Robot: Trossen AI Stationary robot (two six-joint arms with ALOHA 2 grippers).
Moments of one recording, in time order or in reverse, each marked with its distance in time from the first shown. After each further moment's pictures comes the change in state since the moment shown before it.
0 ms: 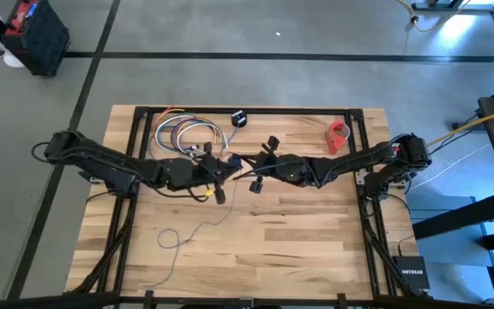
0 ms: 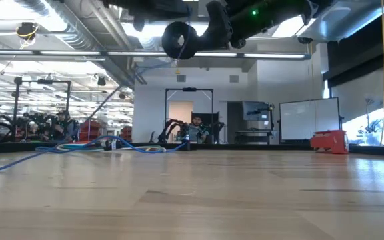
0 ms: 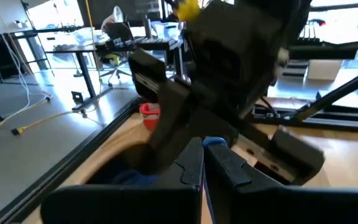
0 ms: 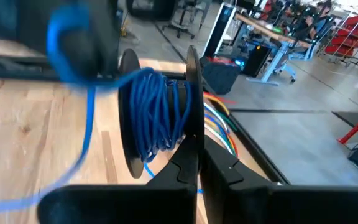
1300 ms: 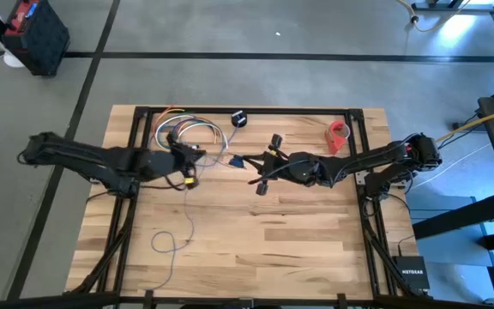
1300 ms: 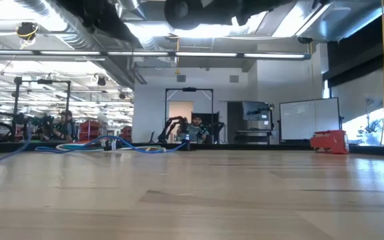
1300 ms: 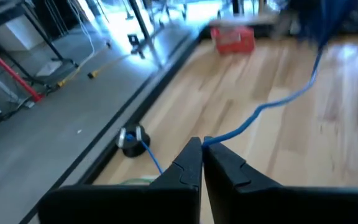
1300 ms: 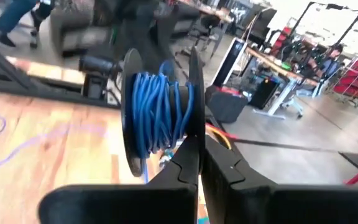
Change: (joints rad) left arm 0.039 -0.379 -0.035 -0.700 -0.196 -0.054; right arm 0.037 -0.097 0.000 0.005 -0.054 -0.132
